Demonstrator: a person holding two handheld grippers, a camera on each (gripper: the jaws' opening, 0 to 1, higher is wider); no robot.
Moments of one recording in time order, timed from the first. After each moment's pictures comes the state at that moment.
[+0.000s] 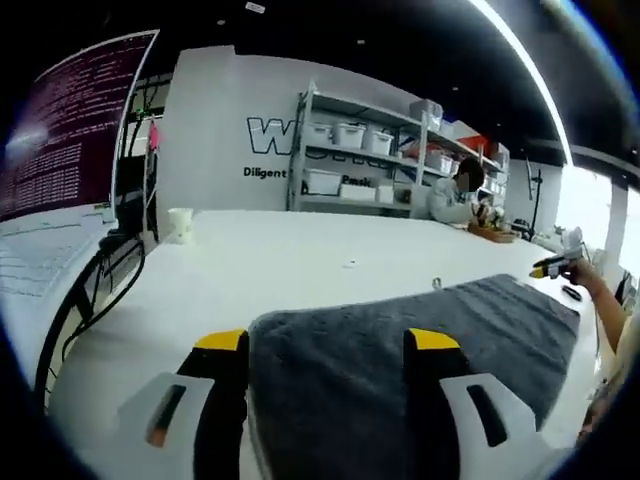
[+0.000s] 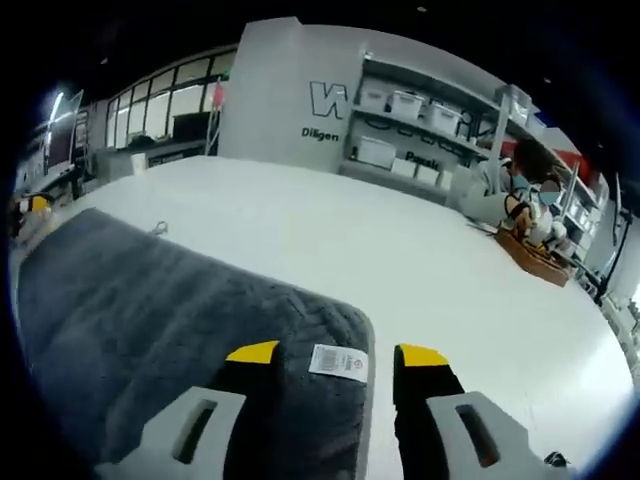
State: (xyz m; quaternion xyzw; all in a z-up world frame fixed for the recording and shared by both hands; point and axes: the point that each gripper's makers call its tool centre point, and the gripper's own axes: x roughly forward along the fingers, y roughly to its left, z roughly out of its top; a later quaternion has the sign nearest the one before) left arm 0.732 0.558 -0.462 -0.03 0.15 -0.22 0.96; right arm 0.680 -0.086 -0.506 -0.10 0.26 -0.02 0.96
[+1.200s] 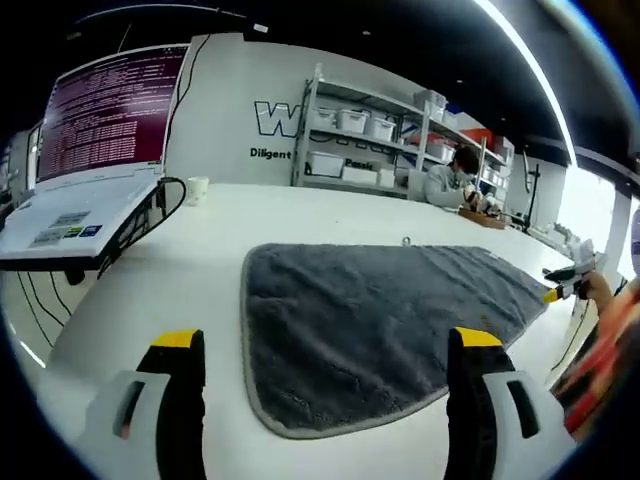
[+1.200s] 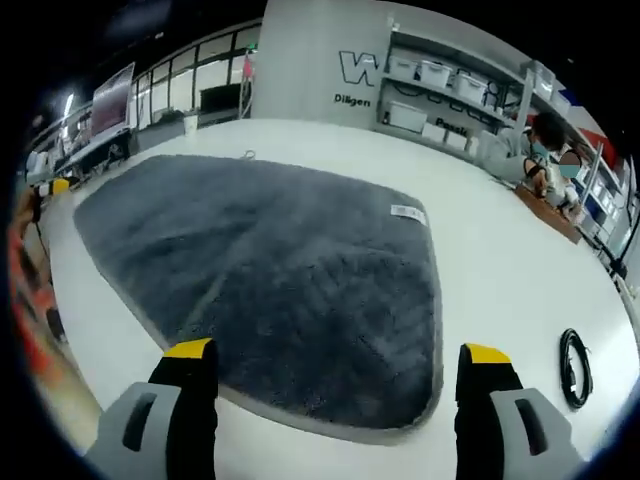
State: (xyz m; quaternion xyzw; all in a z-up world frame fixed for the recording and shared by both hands) left arm 0.606 0.577 -0.496 -0.03 0.19 -0.20 0.96; right arm 0.506 -0.025 -0.563 -0.07 0.34 0.03 0.94
